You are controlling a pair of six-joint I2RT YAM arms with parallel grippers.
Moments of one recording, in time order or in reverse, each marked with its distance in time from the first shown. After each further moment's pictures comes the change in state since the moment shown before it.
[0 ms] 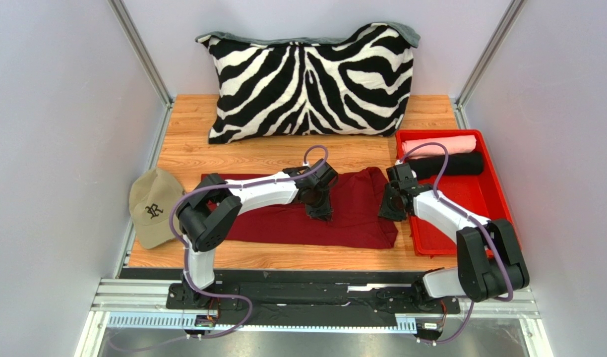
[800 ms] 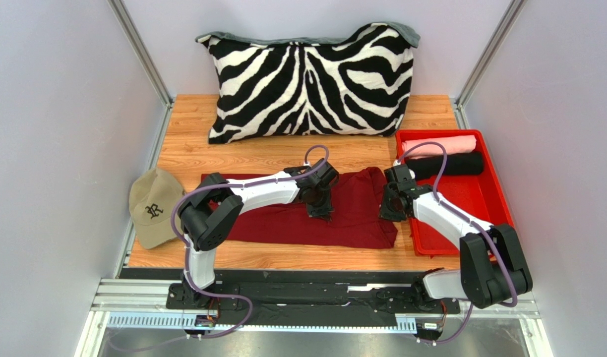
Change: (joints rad) left arm 0.000 0.016 0.013 0.000 0.011 -0.008; right arm 0.033 -0.034 0.001 -0.030 0.034 -0.002
